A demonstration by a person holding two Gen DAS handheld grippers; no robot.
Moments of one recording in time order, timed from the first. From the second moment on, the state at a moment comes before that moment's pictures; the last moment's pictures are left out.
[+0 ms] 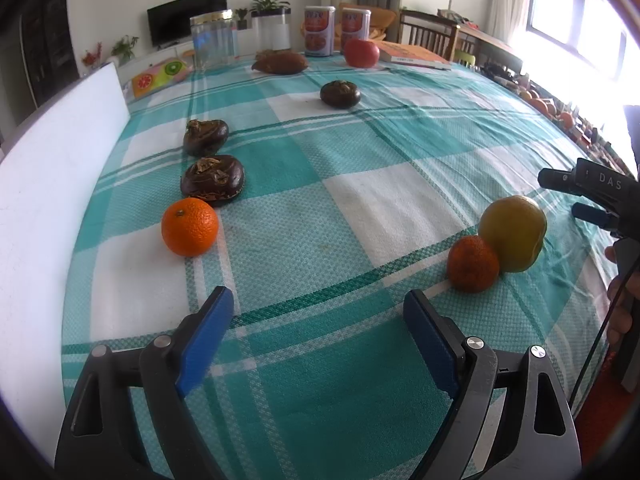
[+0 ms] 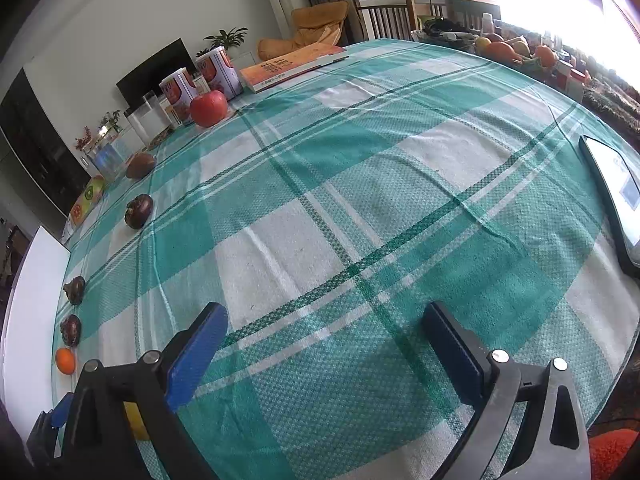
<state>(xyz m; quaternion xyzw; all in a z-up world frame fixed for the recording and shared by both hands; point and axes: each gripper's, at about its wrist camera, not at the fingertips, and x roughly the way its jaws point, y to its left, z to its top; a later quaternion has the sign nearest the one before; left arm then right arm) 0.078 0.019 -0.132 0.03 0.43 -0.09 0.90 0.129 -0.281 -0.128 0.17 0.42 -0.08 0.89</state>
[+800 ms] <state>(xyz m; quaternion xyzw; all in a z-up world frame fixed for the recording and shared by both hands) 0.095 0.086 -0.118 -0.09 0.42 -0.04 0.90 0.129 -0.280 -0.128 0.18 0.42 -0.07 0.89</state>
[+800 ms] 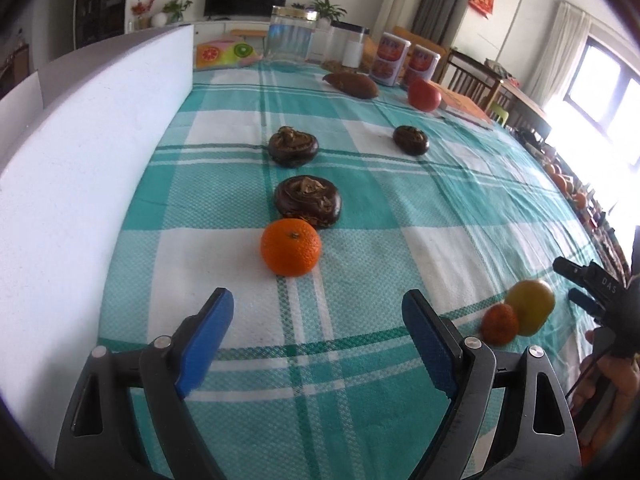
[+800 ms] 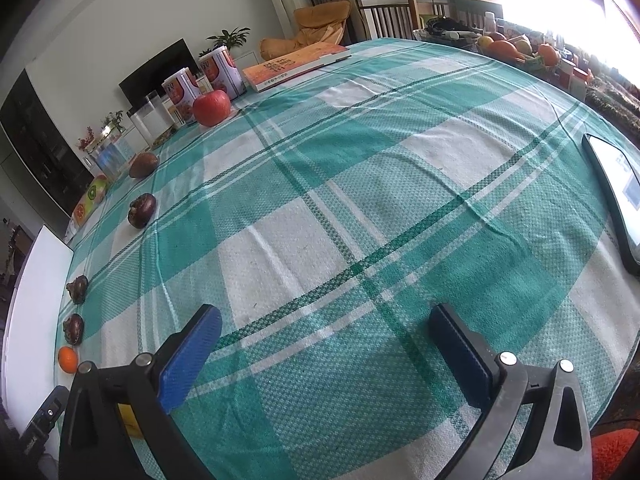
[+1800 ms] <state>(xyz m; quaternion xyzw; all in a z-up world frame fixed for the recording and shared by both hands) 0.077 0.081 -0.119 -0.05 0.44 -0.08 0.89 0.149 -0.247 -0.107 0.19 0.43 0.06 0.88</state>
